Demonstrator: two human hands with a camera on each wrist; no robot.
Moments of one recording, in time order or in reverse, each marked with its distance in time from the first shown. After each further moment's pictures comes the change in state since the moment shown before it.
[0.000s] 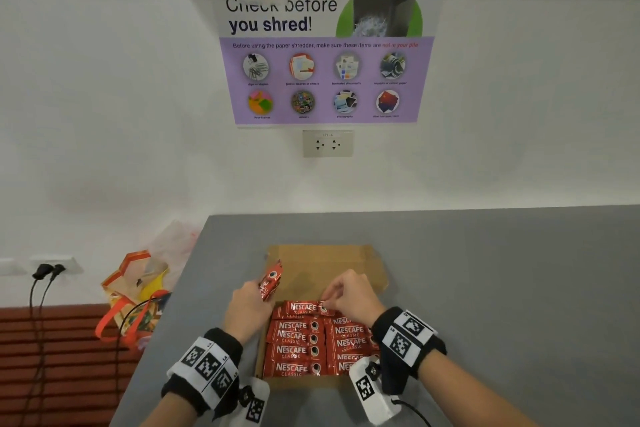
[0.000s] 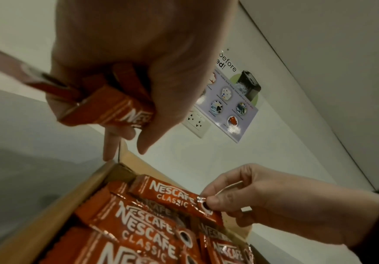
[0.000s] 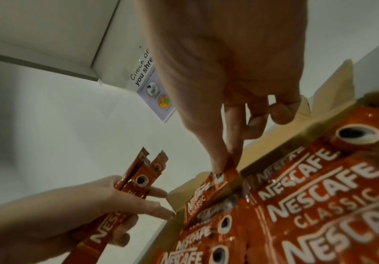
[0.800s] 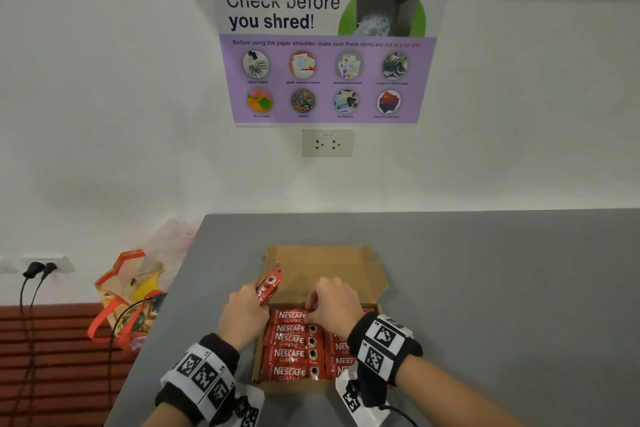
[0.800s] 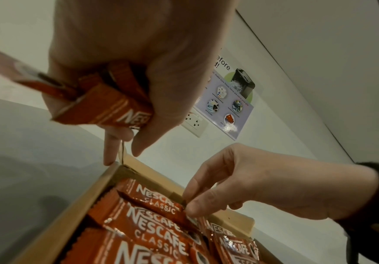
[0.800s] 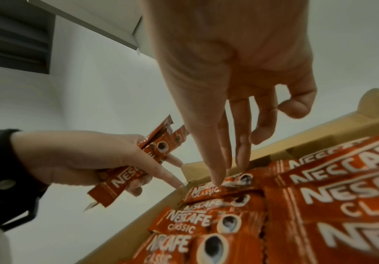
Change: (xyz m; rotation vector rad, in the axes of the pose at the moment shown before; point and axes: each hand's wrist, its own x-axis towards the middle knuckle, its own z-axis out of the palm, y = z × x) left_hand 0.008 -0.014 0.004 0.044 0.009 0.039; right_hand 0.010 -0.017 0.028 -0.295 0.041 -0.088
